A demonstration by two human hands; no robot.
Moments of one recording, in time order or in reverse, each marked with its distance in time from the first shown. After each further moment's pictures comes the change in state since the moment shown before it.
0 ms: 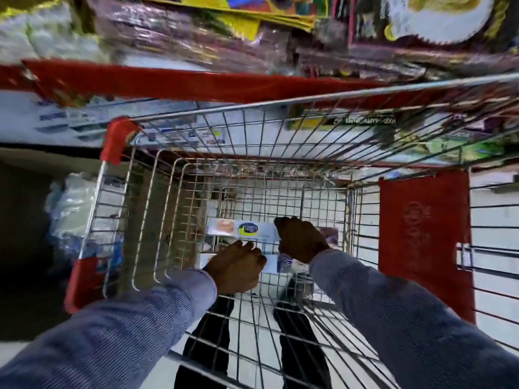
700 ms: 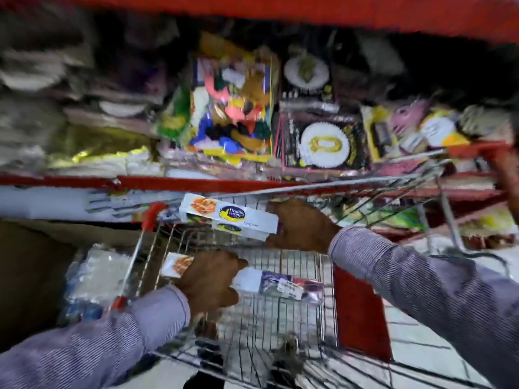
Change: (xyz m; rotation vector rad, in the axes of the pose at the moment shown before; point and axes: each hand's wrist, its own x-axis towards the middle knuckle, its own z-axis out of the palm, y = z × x) left_hand -0.124 0.040 -0.179 0.013 0.476 -0.231; right_hand -0.138 -0.018 -0.257 0.009 0.468 -0.225
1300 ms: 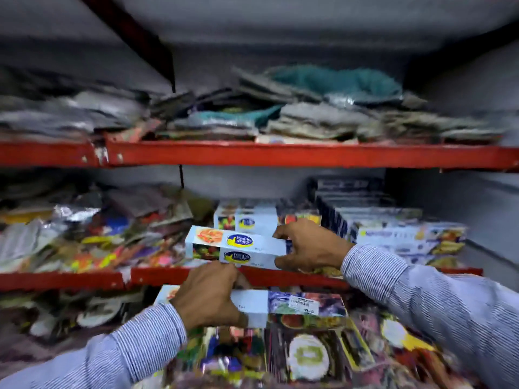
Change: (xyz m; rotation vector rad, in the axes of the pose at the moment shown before) left_hand -0.038 0.042 -0.380 0.146 0.574 -0.057; right_hand -0.028 -0.082 -0.387 -0.210 0.464 -0.059
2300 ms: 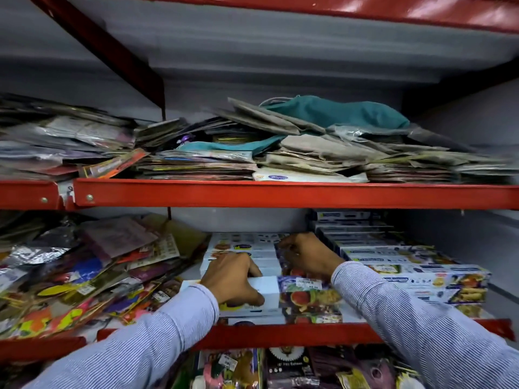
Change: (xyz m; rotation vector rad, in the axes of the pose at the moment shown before) left_hand 0.160 -0.040 0.001 -0.110 0.002 -0.008; right_hand 0.103 0.090 0.014 0.080 0.131 0.211
